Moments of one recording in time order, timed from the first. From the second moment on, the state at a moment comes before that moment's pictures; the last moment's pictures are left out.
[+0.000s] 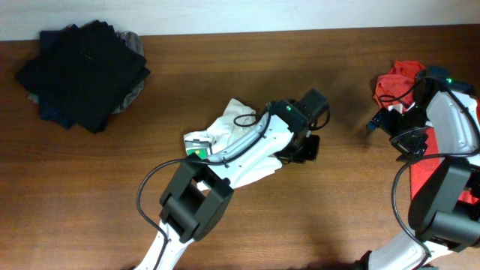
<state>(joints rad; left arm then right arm) -0.82 2.28 1.95 -1.01 0.27 -0.54 -0.35 1.87 1.48 -1.22 -0.11 0.45</state>
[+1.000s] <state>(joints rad) -0.66 2.42 2.04 -1.05 -0.01 -0.74 -0.35 1.87 1.48 -1.22 -0.11 0.45</state>
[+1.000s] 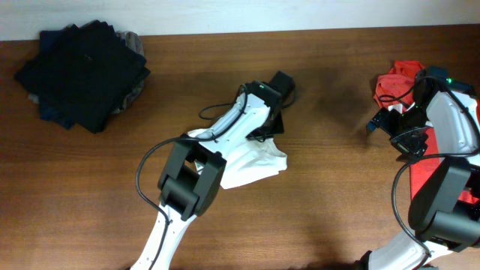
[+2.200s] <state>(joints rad) -0.57 2.14 2.47 -1.68 -0.09 -0.46 -0.35 1.87 1.48 -1.22 -0.11 0.45</state>
